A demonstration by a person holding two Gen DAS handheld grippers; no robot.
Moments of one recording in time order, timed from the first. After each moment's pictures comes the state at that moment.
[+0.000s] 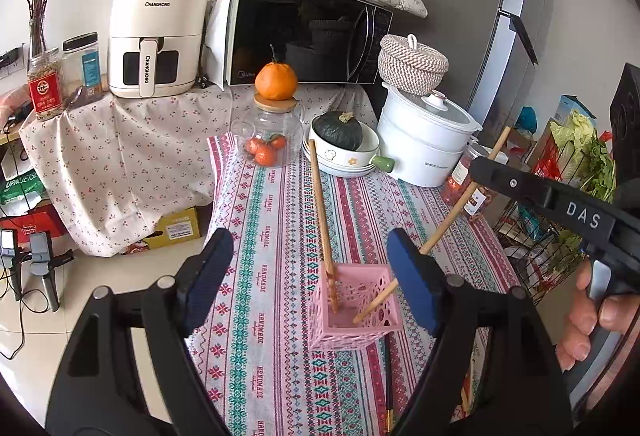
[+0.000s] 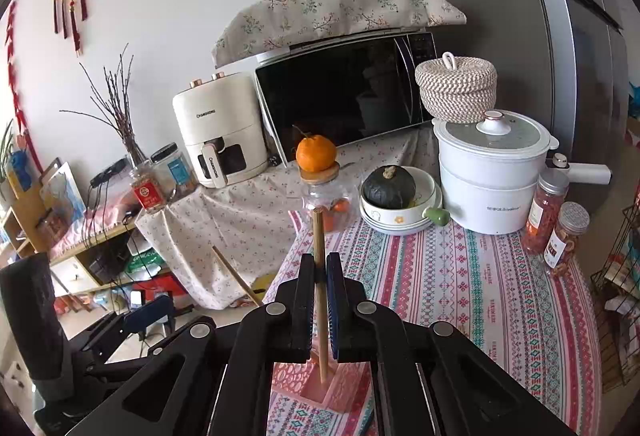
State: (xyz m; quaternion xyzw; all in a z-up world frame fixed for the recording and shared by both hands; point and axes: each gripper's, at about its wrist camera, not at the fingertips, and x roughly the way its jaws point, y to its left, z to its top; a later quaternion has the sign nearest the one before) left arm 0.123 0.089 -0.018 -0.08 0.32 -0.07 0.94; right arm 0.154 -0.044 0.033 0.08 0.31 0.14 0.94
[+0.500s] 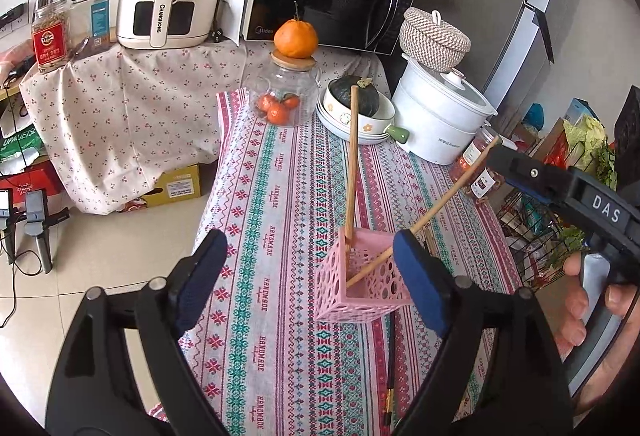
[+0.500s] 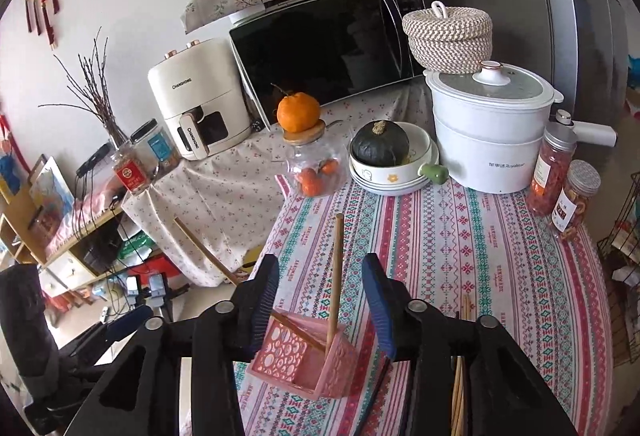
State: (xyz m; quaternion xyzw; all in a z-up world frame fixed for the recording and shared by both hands) left arm 0.124 0.102 -0.039 -0.11 0.37 -0.07 0.92; right arm 0.163 -0.061 0.018 0.11 0.34 0.13 0.92
